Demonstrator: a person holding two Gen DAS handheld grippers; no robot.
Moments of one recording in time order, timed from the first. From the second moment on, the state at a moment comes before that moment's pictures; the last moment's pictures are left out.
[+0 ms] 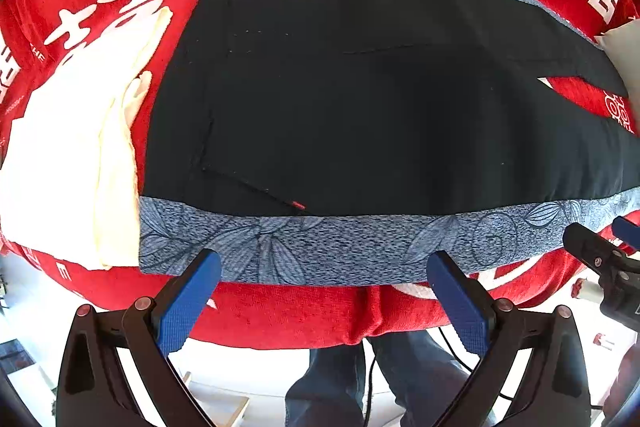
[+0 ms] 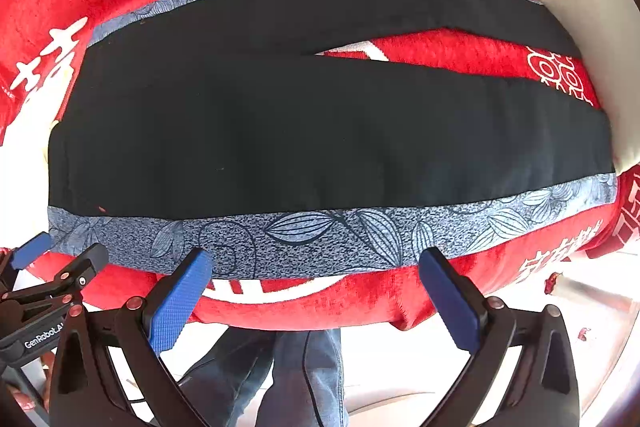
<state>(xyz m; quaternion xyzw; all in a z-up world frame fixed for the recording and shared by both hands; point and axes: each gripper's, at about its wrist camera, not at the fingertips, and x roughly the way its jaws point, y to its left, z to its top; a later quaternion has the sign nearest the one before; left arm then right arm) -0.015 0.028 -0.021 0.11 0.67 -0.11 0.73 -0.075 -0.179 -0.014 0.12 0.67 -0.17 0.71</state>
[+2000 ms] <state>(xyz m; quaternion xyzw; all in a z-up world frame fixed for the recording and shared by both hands) -0.014 0.048 -0.020 0.10 0.68 -0.11 0.72 -0.065 -0.164 -0.011 0.11 0.67 -0.18 0.71</state>
